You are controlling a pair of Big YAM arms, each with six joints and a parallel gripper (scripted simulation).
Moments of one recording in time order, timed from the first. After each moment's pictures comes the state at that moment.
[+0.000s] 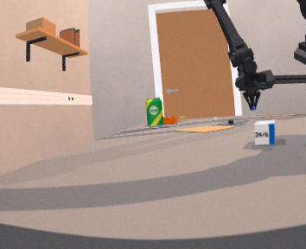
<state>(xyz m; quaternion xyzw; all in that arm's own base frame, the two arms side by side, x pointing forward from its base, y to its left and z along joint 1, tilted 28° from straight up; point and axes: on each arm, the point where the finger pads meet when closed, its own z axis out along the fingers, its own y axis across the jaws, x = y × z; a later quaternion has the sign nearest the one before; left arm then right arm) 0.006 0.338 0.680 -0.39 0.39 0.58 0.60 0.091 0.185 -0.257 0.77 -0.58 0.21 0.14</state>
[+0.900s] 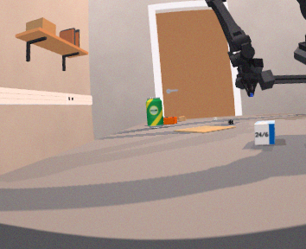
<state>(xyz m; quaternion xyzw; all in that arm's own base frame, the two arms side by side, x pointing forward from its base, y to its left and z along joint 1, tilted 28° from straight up) 0.006 0.338 0.680 -0.39 0.39 0.58 0.60 0.089 0.223 -0.208 0.76 -0.60 0.21 0.13</state>
